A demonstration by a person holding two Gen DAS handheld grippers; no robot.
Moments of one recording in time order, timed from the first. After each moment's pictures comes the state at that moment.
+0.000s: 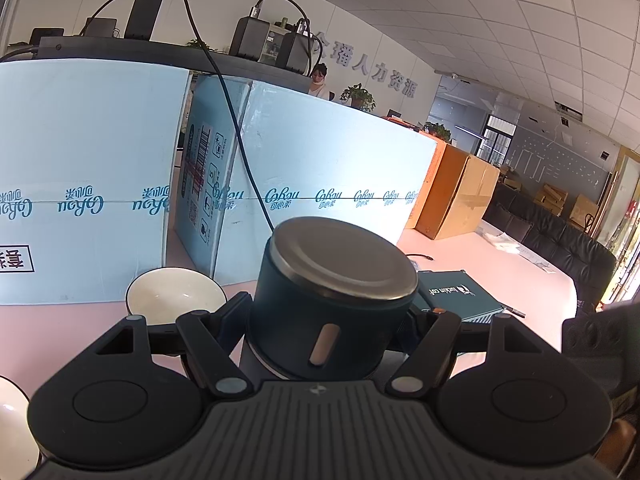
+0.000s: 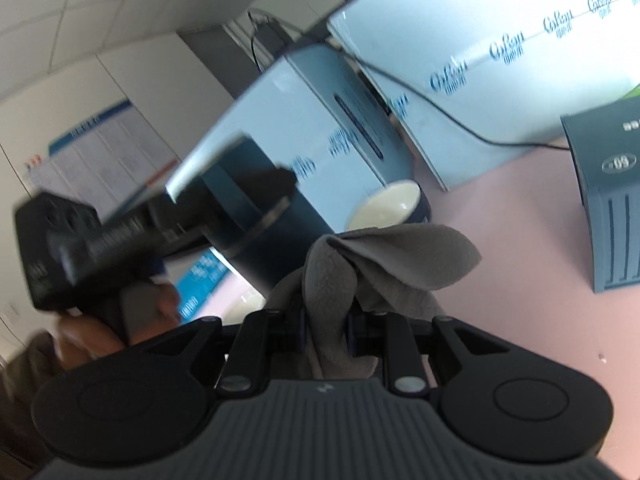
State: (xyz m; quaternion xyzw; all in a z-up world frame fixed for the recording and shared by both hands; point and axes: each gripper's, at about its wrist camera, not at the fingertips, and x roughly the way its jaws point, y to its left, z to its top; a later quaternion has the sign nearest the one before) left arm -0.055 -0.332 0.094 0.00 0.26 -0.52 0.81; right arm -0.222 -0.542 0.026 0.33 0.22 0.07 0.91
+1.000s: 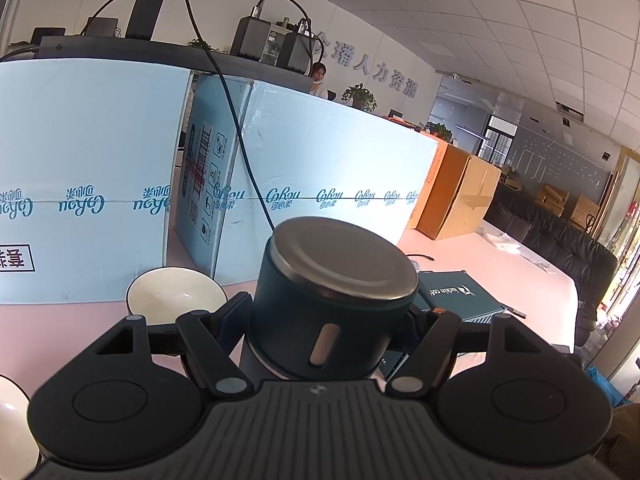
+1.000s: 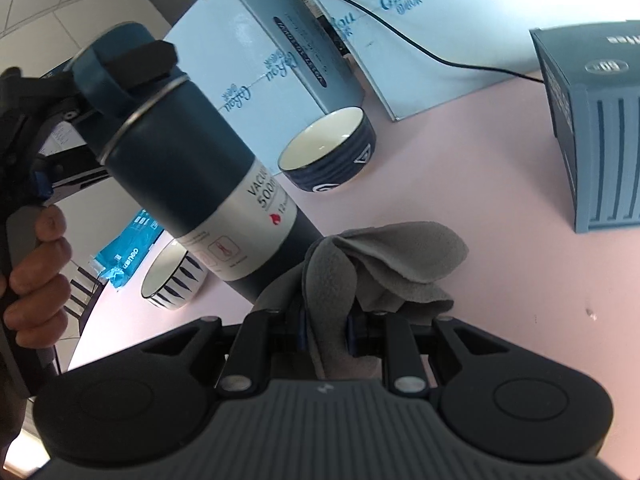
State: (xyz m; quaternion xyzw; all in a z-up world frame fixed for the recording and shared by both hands) left arm -0.053 -0.328 0.092 0.00 0.26 -0.52 0.81; right arm -0.203 -0.543 -0.024 0.30 0.32 0.03 0.90
